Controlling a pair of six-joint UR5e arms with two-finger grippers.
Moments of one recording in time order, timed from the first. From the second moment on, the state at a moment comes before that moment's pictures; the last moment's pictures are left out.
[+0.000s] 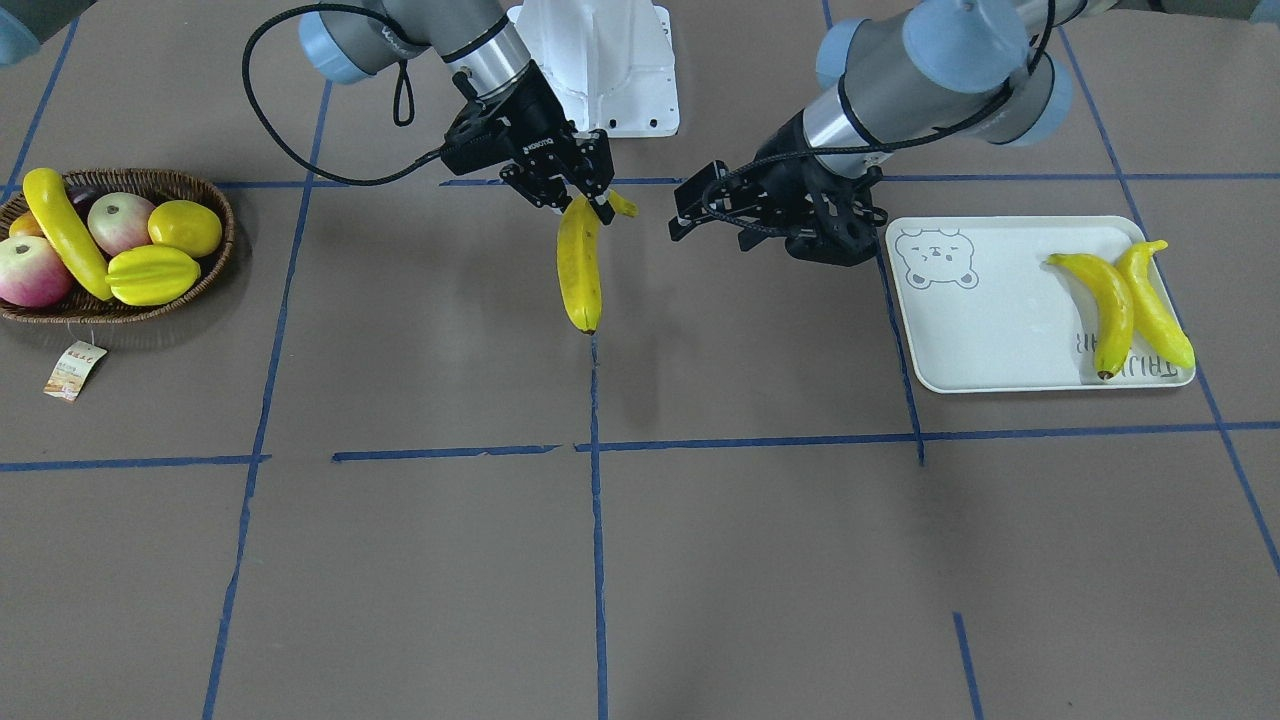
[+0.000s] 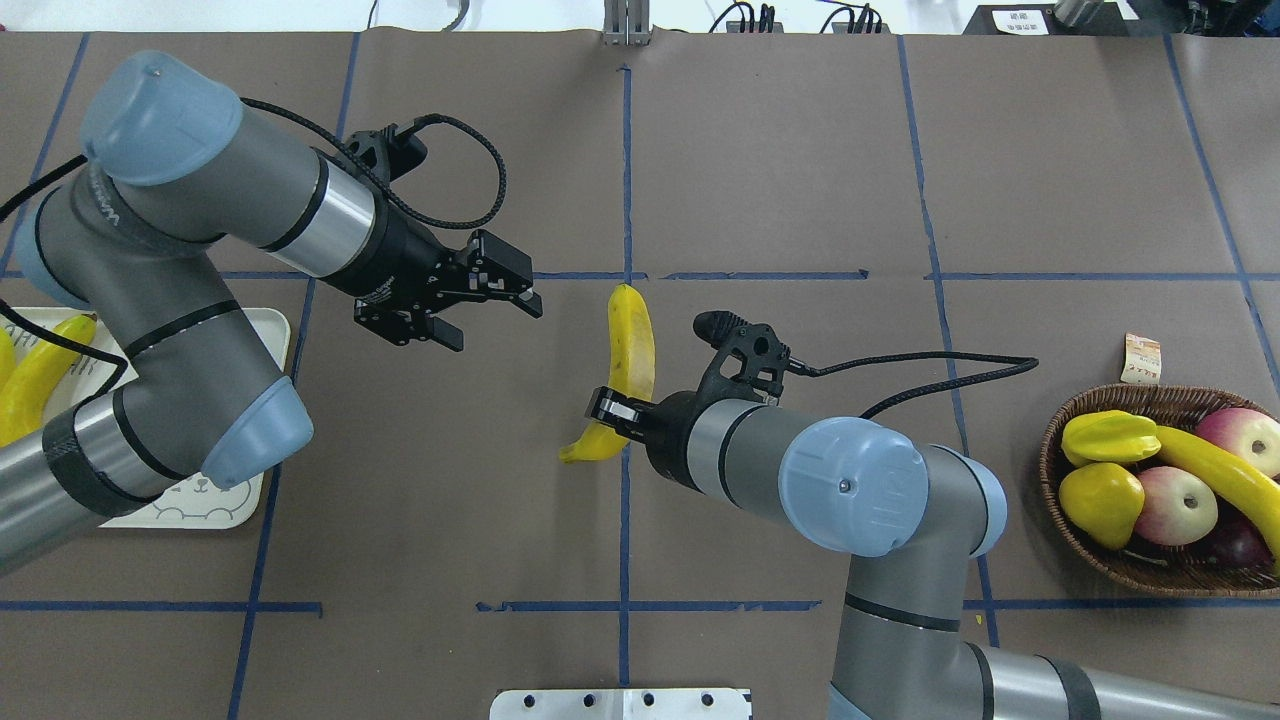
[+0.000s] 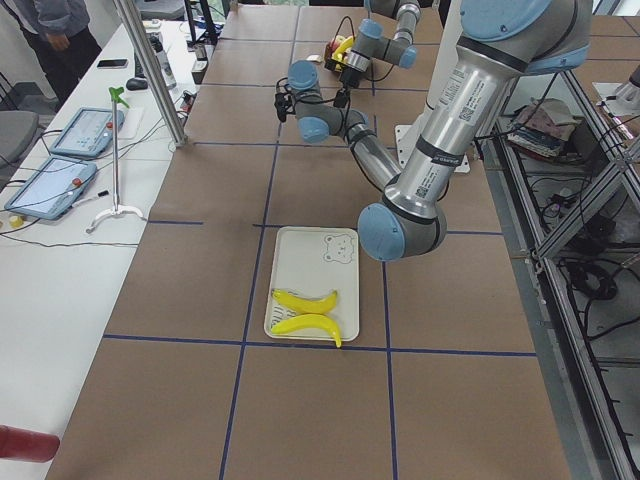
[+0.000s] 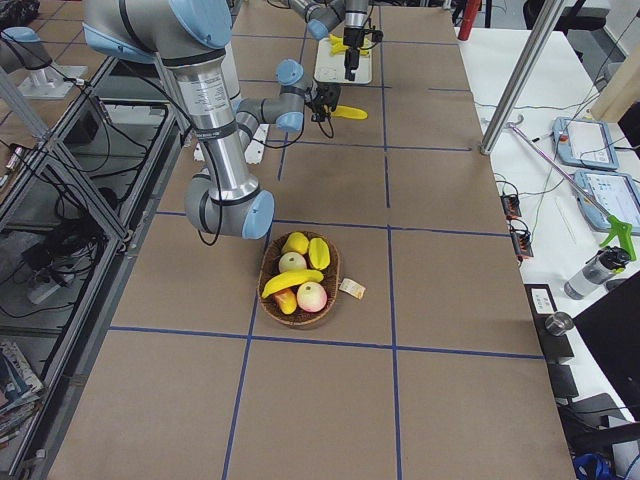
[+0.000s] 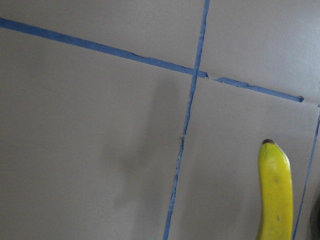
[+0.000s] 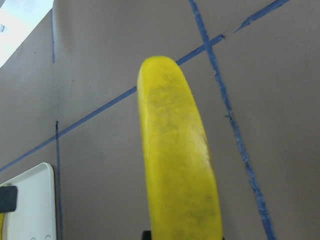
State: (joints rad) left arm -0.73 -2.10 -1.78 -2.08 -2.30 -1.51; right arm 0.30 -1.07 1.84 -0.97 1.48 1.71
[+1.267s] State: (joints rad) left arm -0.62 -2.16 -1.74 -2.08 -2.19 -1.56; right arm 0.25 -1.02 1.83 -0.93 1.46 1.72
